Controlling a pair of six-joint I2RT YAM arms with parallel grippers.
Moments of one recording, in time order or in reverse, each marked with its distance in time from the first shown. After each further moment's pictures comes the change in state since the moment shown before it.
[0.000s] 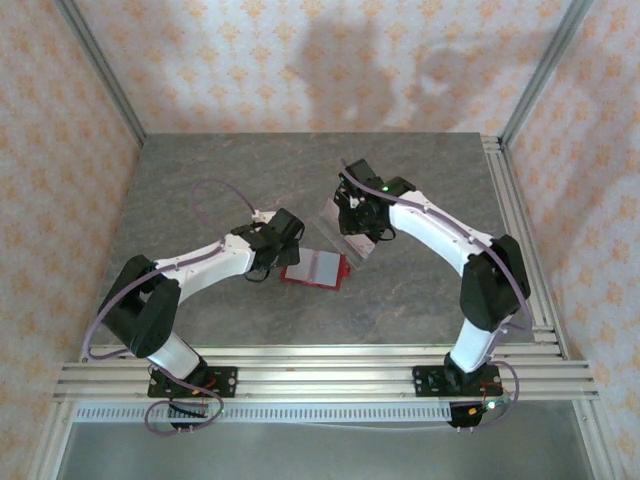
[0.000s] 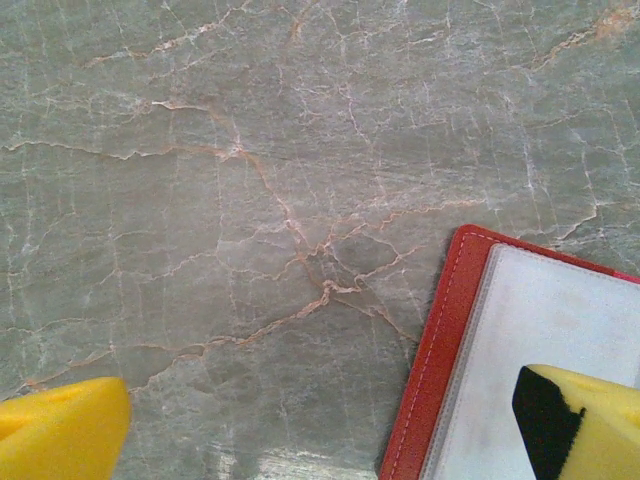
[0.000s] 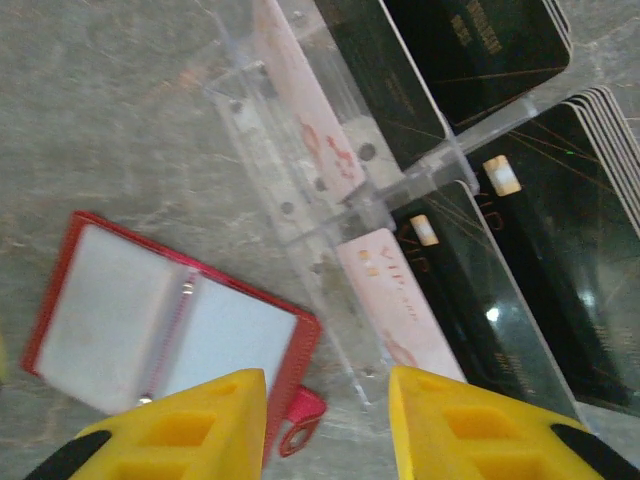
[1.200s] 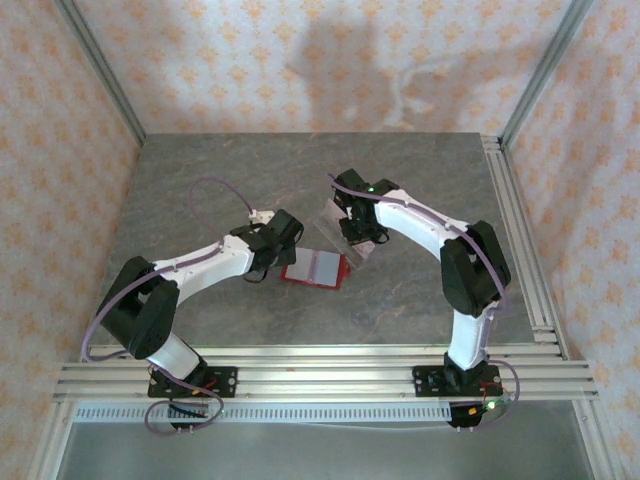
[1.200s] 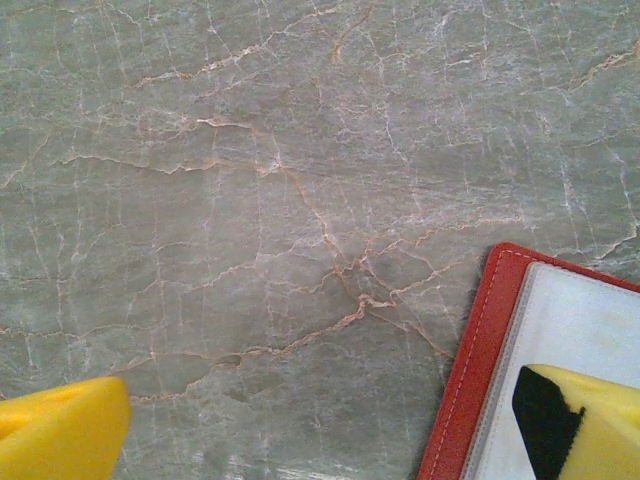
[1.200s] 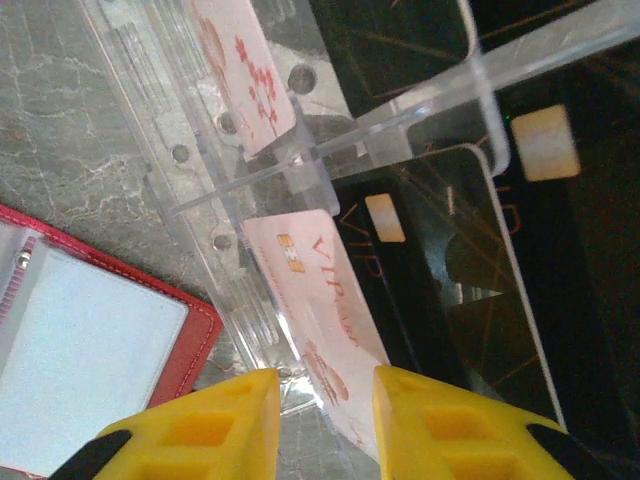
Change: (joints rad) left arm 0.000 -0.010 -0.011 -0.007 -0.058 -0.001; right arm 0.000 0.122 0.020 -0.056 0.076 -0.116
